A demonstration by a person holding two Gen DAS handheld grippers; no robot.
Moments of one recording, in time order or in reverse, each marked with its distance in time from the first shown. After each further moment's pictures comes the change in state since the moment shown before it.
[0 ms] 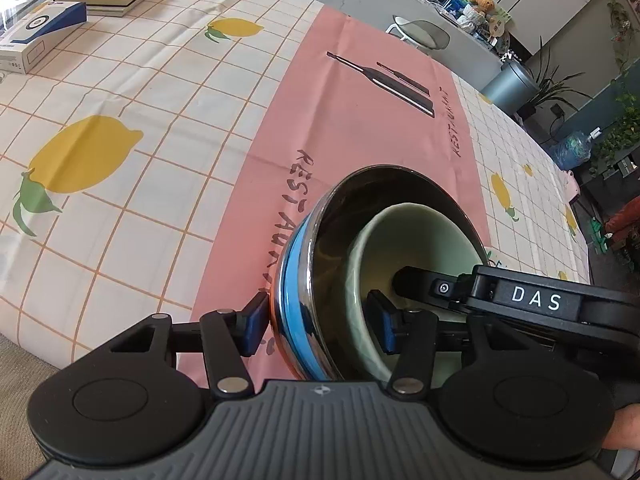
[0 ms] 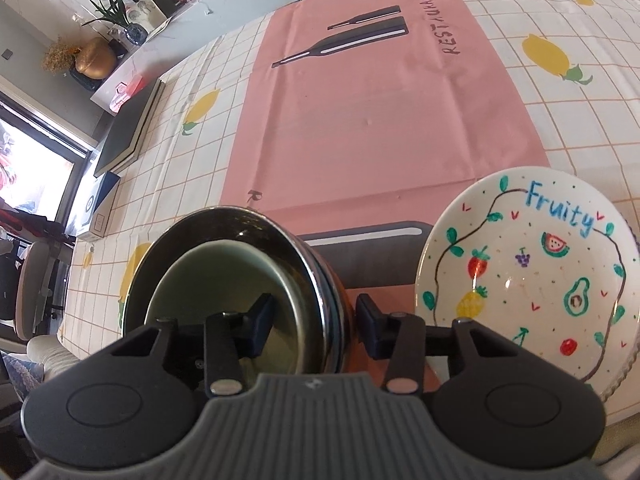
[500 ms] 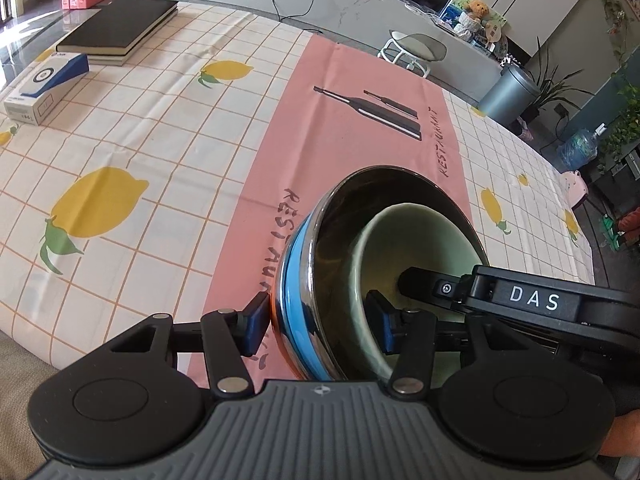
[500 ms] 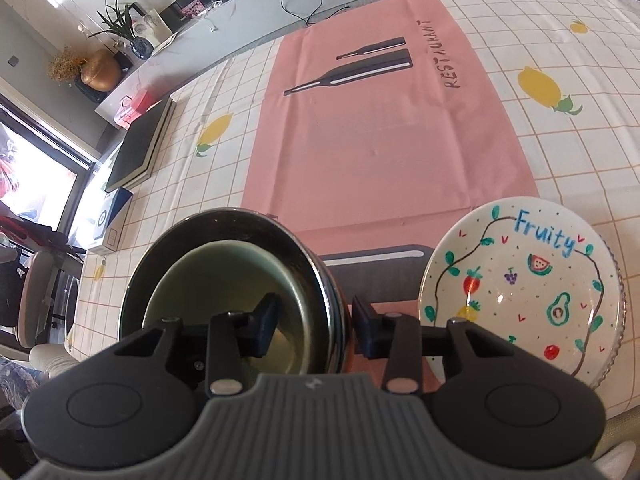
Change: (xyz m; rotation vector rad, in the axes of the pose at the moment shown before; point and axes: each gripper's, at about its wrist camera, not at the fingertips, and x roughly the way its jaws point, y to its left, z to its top) left arm -0.031 -0.034 0.016 0.055 -0.053 0.058; right arm -0.032 0.008 0.009 0.011 -0.058 0.021
